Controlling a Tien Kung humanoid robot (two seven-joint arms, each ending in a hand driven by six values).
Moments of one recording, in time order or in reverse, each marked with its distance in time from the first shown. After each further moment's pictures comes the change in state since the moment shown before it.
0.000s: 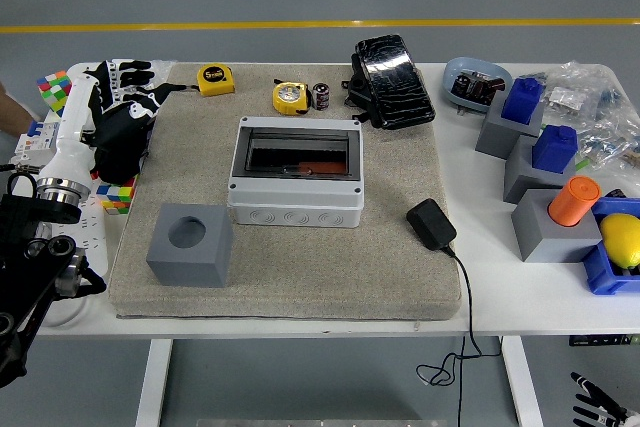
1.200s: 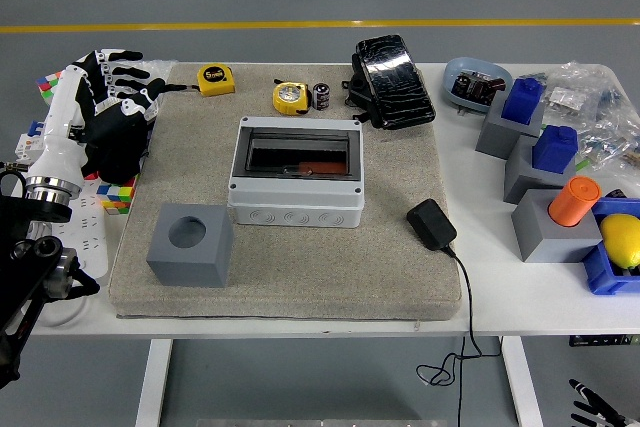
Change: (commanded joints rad) left arm 0.047 0.010 -0.034 -0.061 -0.028 -0.035 0.001; right arm -0.033 0.017 0.089 0.000 -0.055 -0.001 -0.005
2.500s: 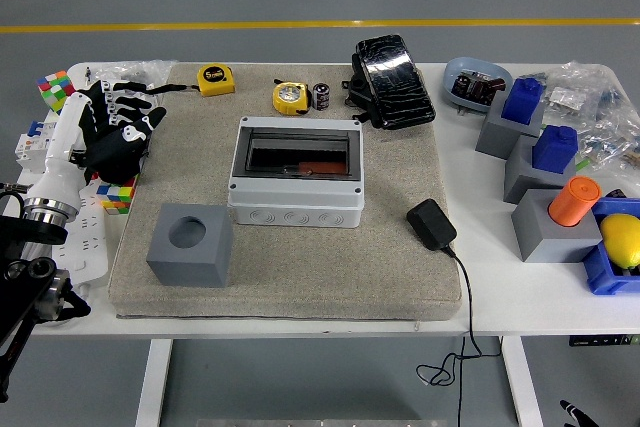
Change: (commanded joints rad) left arm 0.065 0.015 0.000 -0.009 0.018 -0.030 0.032; right arm -0.048 0.040 0.061 0.000 -0.059 -0.031 -0.014
